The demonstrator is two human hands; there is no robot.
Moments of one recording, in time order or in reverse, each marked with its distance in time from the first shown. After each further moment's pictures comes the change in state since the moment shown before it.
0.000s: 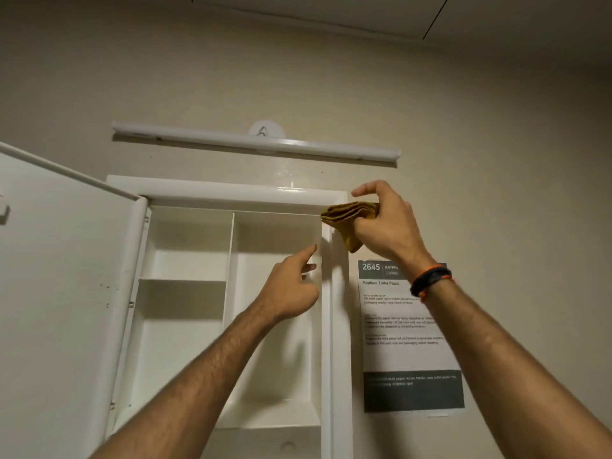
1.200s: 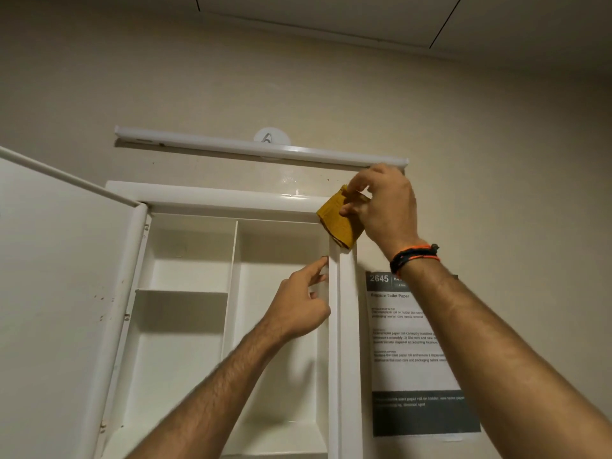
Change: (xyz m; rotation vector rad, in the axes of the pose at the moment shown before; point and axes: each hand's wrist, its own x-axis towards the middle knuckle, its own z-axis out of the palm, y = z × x) left_hand -0.002 0.002 0.008 -0.111 -0.001 -0.010; right_hand 0.045 -0.007 0.017 -0.452 0.261 -0.327
